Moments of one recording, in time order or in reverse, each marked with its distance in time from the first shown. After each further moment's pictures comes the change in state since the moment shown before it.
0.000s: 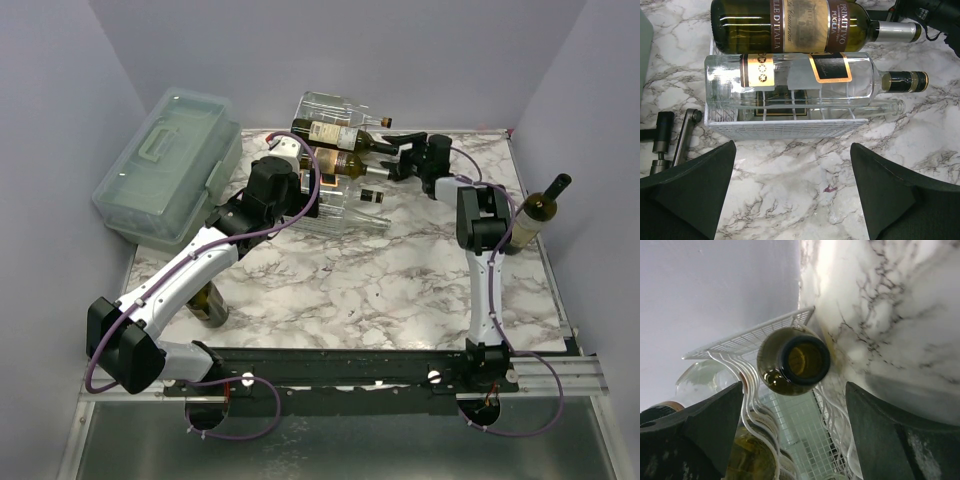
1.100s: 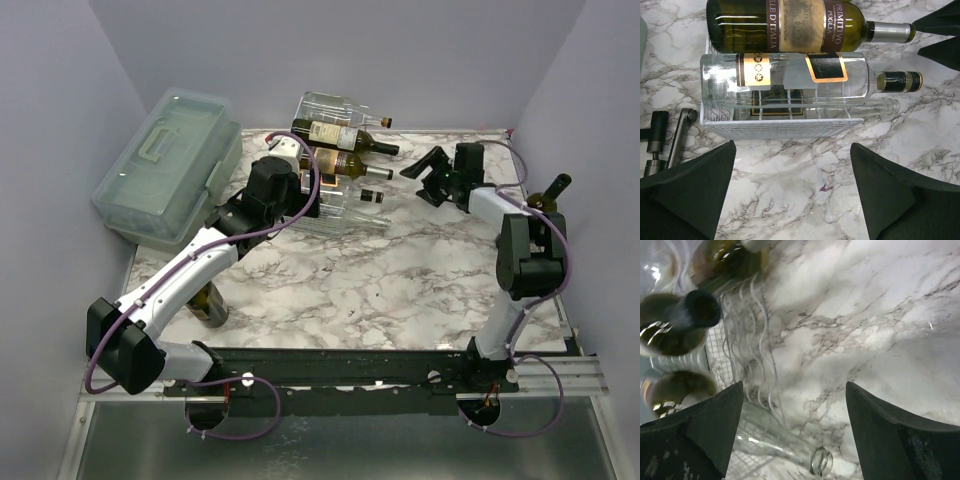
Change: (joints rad) left arm 0.000 -0.002 0.001 -0.001 0.011 -0.014; right arm -0.046 -0.628 -0.559 -0.383 0.103 -0.687
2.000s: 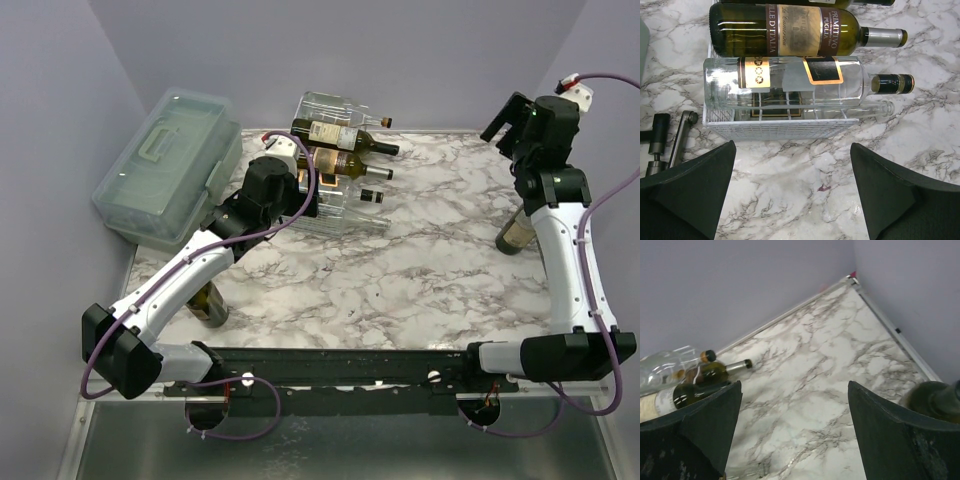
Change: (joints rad) left arm 0.000 -0.030 0.000 -0.005 0.006 0.000; right arm -0.010 -0.589 0.323 -0.563 0.634 -0.512
